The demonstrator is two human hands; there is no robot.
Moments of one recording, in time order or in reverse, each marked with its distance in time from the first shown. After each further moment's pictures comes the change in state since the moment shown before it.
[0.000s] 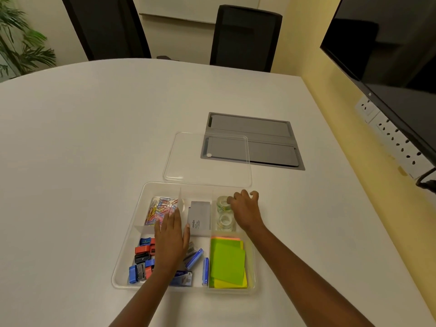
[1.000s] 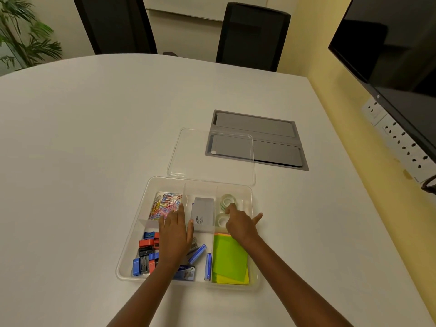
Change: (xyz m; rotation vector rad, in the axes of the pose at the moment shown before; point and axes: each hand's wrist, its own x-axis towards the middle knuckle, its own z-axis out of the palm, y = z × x) left_hand -0.003 0.002 -0.004 0.042 0.036 0.007; right_hand -0.025 -0.037 -0.004 0.359 -0.261 0.305
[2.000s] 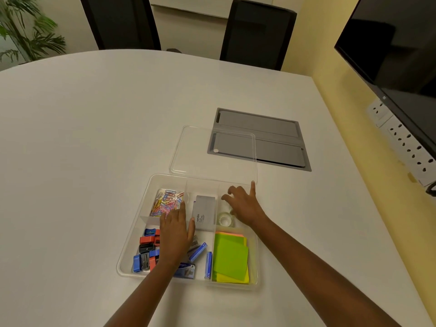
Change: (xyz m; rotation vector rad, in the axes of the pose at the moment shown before) left_hand 0.001 -0.004 0.006 -0.064 0.096 0.036; right_hand 0.050 0.027 -0.009 -0.435 0.075 -0.545
